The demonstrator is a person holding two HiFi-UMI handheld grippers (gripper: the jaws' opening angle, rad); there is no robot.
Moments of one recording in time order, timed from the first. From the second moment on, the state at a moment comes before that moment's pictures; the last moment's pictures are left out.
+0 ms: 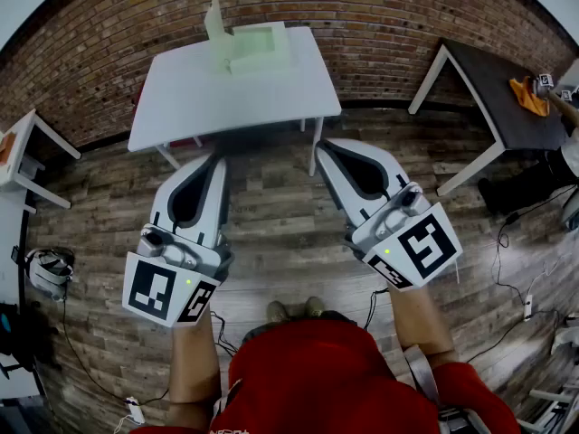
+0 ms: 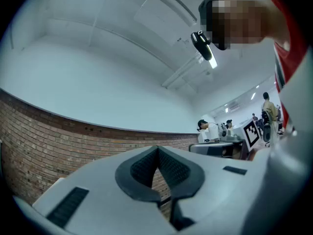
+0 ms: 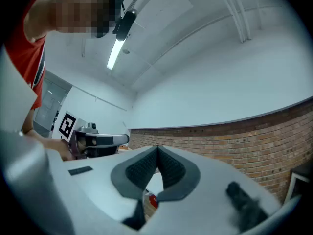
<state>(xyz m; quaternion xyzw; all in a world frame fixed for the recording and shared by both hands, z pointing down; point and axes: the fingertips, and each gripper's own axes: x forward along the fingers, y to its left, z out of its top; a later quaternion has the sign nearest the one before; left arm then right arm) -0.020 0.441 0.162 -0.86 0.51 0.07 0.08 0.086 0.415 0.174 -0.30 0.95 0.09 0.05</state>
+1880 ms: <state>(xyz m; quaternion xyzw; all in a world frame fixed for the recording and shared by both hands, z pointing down) -0.005 0.338 0.194 -0.82 0.57 0.05 0.07 0.166 0.295 0.209 -0.29 0.95 0.05 0.04</state>
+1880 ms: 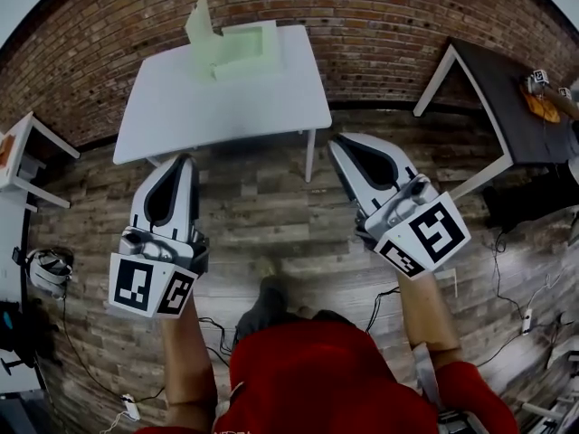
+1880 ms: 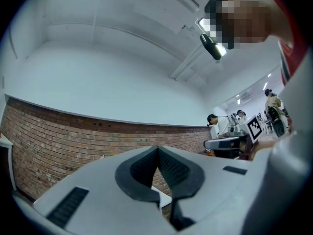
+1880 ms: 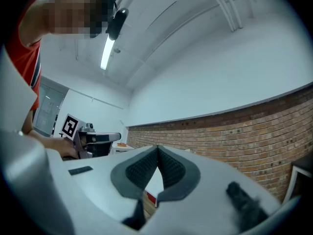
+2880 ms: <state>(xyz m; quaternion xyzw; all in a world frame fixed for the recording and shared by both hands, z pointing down) -0.159 0.107 0.205 -0.83 0.55 0.03 0.07 0.014 0.077 0.211 -0.33 0.94 0.05 0.01</state>
